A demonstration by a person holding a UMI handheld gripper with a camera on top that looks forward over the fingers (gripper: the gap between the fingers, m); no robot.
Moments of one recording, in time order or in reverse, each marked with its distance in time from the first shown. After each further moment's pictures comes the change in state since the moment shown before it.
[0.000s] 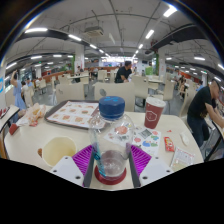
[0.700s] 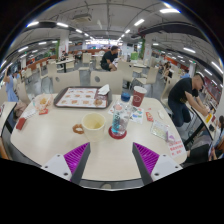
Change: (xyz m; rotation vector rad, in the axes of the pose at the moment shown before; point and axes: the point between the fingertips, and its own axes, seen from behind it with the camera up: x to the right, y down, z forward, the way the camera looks) arm -0.068 0.025 -0.203 -0.222 0.194 0.036
